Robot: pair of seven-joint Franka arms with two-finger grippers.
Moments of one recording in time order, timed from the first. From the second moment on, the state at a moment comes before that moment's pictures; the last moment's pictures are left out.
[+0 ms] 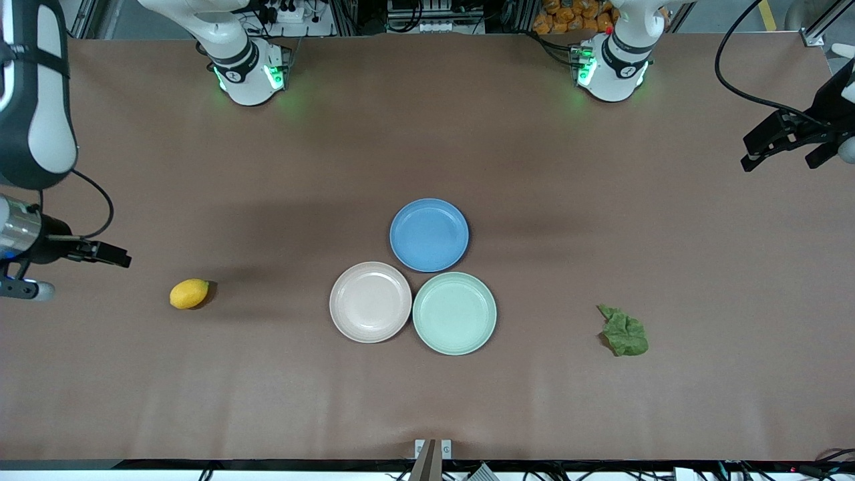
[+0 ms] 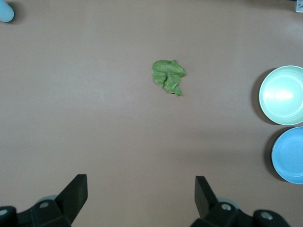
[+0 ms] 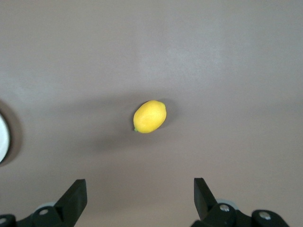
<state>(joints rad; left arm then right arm) 0.13 -0.08 -0.19 -1.59 0.00 1.63 -0.09 0.03 0.28 -0.15 -1.55 0.05 1.78 0.01</state>
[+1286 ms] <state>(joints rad) 0.13 -0.07 -0.19 -1.58 0.00 1.62 -0.09 0.03 0.16 -0.15 -1.38 0.04 1.43 0.01</state>
